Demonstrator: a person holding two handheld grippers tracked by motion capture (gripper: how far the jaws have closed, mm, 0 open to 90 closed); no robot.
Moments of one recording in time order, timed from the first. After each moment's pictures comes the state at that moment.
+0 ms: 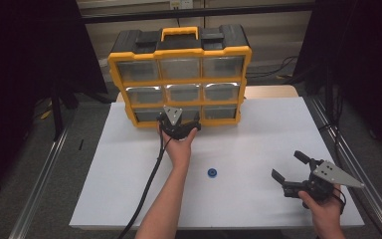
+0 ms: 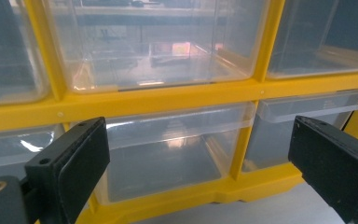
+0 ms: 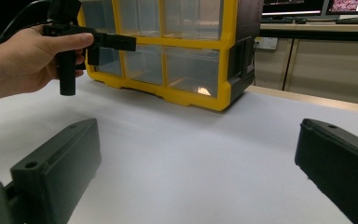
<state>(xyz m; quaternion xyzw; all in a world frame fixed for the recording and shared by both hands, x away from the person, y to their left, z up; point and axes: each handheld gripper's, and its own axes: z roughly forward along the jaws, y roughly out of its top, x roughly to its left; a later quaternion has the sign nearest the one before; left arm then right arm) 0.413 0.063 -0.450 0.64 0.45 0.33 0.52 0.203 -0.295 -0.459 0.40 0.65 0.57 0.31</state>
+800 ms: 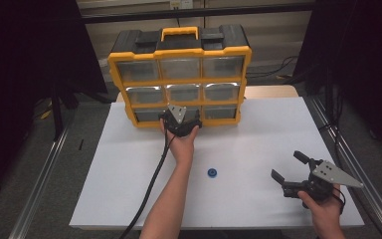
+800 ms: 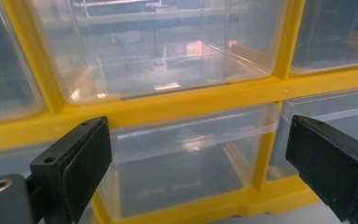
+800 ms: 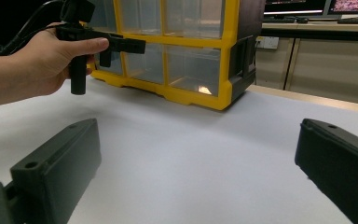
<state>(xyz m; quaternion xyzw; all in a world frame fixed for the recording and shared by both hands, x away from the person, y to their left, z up) 0.424 0.057 -0.454 0.65 0.44 0.38 0.49 0.204 -0.295 -0.460 0.39 0.65 0.57 0.31</state>
